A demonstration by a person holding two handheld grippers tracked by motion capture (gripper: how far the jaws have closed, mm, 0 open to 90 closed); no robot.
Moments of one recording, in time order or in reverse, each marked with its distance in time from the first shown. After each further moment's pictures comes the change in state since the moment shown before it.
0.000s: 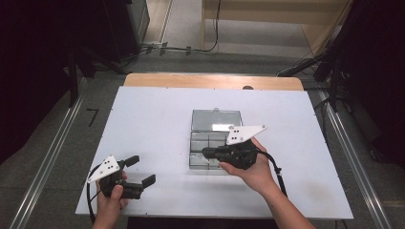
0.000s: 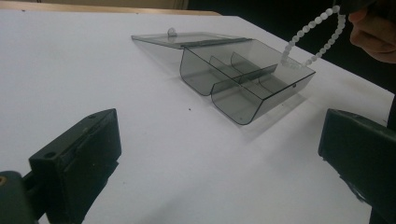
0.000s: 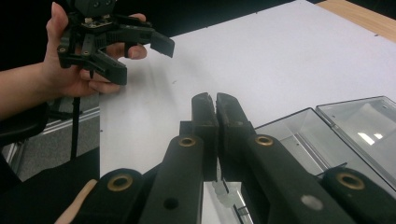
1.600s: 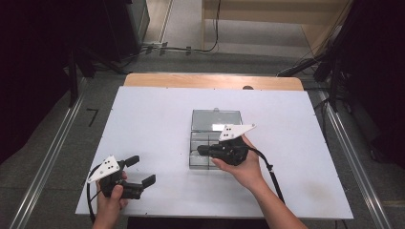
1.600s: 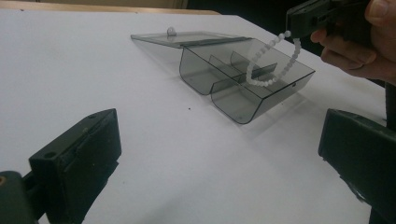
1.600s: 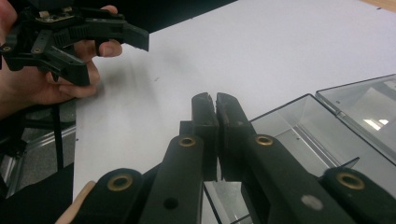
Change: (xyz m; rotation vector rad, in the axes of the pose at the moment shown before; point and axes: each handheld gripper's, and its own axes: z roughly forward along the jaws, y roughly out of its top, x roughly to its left) left arm 0.000 0.000 0.000 0.003 -0.003 0.004; right arm -0.018 -0.015 0.033 0.003 -0.013 0.079
